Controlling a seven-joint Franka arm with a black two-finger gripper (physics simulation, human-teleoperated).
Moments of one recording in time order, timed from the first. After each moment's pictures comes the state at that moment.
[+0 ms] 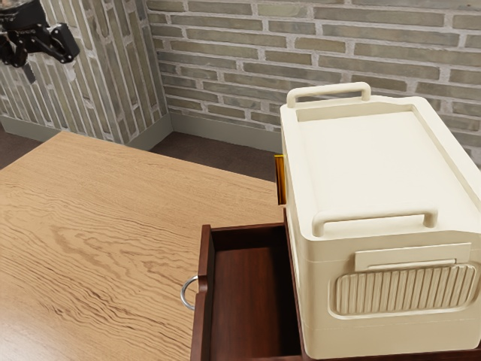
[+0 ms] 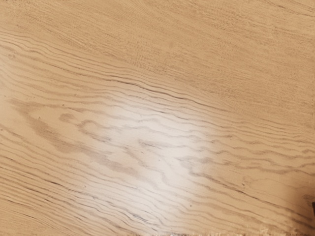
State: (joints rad) arm 0.19 -0.05 0.13 -1.38 -0.04 1.41 -0.05
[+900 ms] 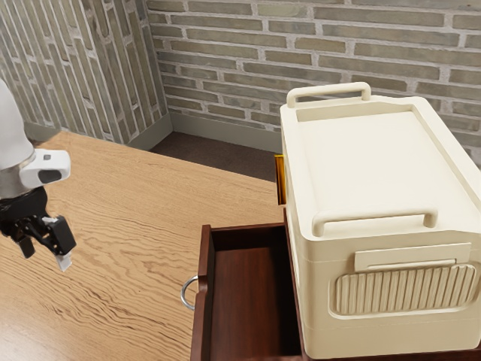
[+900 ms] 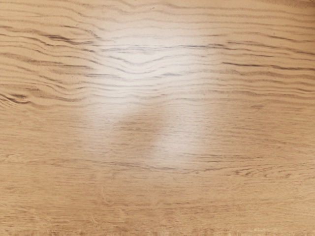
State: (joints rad) arm 0.02 -0.86 0.03 -2.61 -0.02 1.67 -0.02
